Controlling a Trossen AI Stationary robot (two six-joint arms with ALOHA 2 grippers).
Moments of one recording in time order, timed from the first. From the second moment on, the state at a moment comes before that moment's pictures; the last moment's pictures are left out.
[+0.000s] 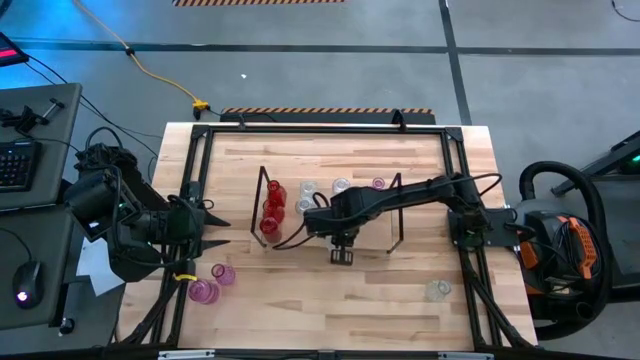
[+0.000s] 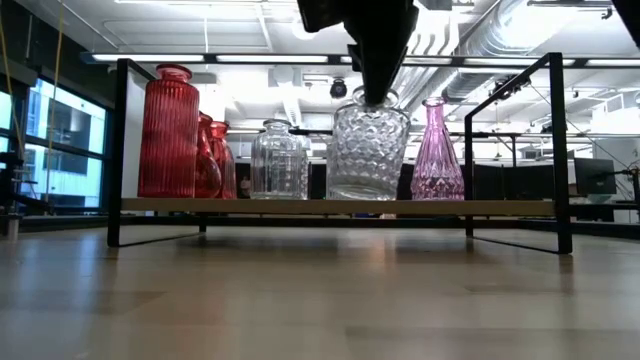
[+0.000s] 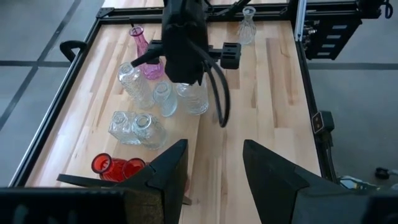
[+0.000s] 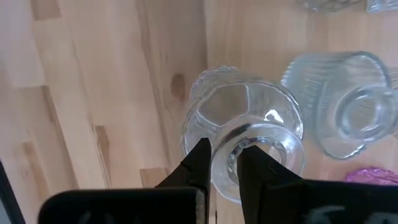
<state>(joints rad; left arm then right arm) -0.89 1.39 1.96 -1.57 -0.74 -0.72 0.16 2.07 1.96 -1.33 -0.03 0.27</state>
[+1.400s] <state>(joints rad) -0.89 1.39 1.96 -1.57 -0.74 -0.71 0.10 2.08 1.96 -1.31 -0.07 0.34</state>
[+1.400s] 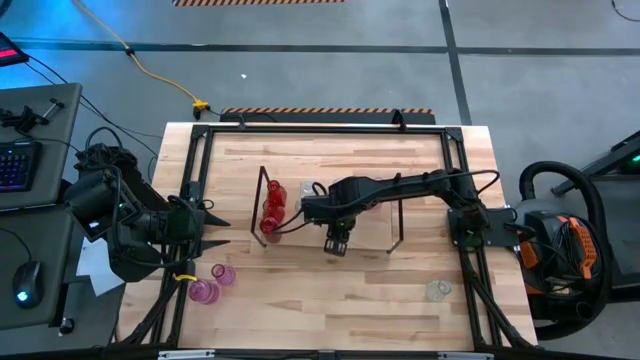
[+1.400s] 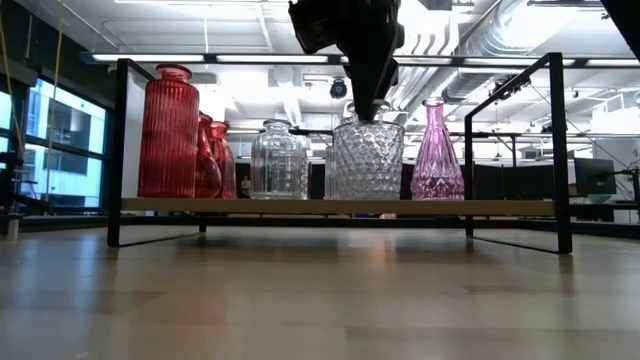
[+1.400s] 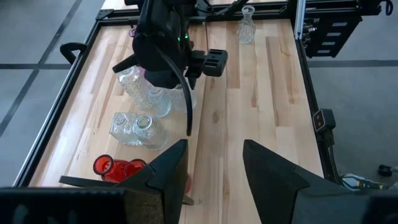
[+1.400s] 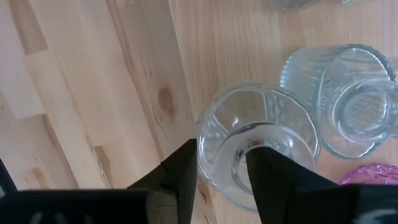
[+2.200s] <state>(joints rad) -0.89 1.39 1.96 -1.57 -0.74 -0.70 0.10 2.07 1.96 -1.31 -0.09 0.41</state>
